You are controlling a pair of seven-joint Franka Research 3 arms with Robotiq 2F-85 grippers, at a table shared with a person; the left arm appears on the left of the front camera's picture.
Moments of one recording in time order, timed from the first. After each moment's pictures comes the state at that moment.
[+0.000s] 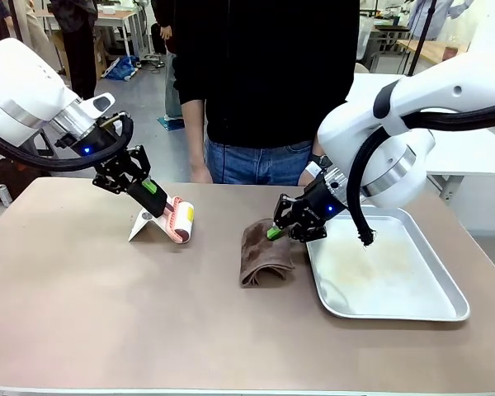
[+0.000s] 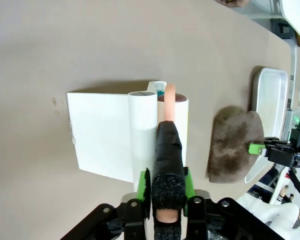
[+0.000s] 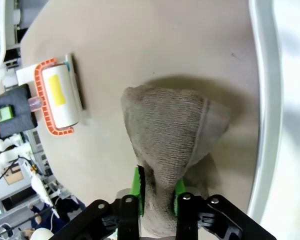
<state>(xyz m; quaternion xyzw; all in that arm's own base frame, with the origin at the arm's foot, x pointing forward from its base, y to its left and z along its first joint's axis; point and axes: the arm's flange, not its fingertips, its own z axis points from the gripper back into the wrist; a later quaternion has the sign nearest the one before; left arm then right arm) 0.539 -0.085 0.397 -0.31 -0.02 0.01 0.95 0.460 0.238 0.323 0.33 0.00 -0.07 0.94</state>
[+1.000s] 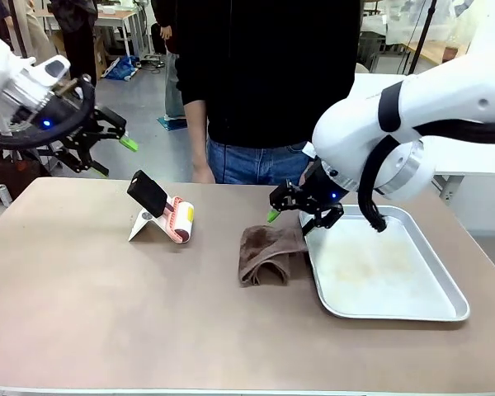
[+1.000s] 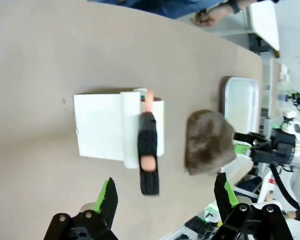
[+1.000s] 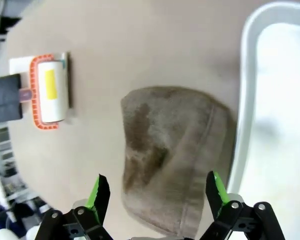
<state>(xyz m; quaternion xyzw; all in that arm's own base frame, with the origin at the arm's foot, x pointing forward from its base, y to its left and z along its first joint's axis) 0.511 -0.036 0.462 -0.36 -0.08 0.02 0.93 0.453 0.247 0.368 0.23 -0.07 0.00 0.97</state>
